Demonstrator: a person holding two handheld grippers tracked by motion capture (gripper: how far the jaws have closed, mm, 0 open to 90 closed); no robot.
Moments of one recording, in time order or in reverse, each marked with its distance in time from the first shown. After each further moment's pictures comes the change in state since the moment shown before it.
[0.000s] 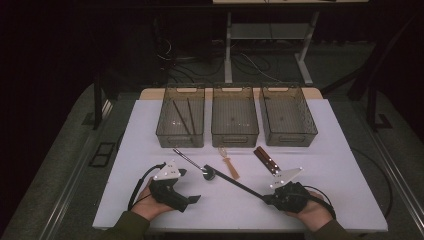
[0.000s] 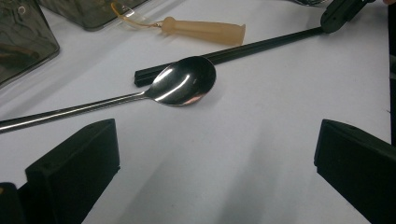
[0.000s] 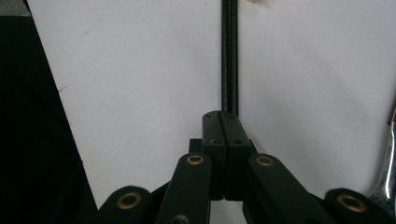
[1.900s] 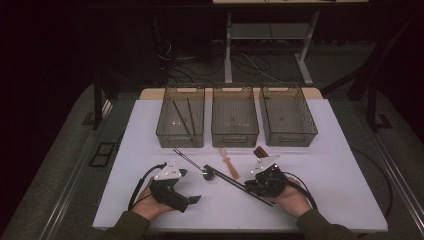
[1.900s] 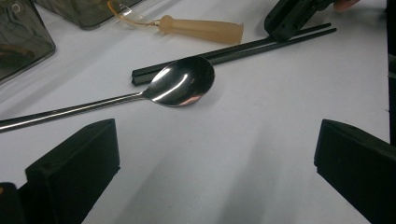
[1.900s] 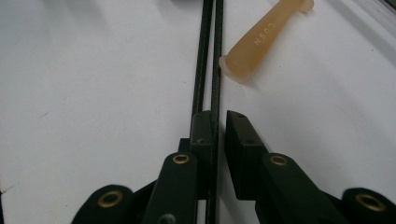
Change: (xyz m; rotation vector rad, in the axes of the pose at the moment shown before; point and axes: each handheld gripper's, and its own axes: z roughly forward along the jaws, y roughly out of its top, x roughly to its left) left arm 0.000 0.000 0.001 0.008 -0.007 0.006; right arm -0.012 0.043 0.038 -0.056 0.003 -0.011
